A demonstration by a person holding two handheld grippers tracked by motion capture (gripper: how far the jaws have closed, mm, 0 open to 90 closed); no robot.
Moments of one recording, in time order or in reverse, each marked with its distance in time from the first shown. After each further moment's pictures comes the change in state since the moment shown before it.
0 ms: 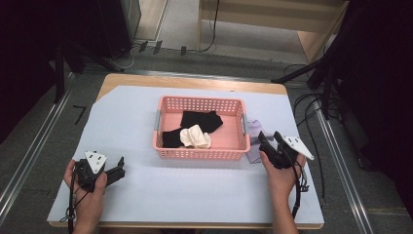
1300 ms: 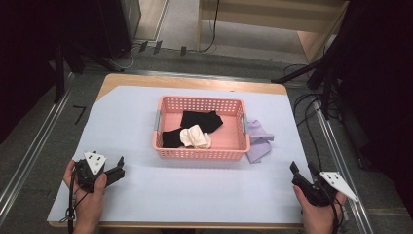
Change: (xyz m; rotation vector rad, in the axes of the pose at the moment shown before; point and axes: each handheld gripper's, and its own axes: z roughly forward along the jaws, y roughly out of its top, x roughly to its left) left arm 0.000 0.000 -0.001 -0.011 0.001 -0.007; right arm -0.073 -0.030 -0.101 0.012 -0.077 -0.030
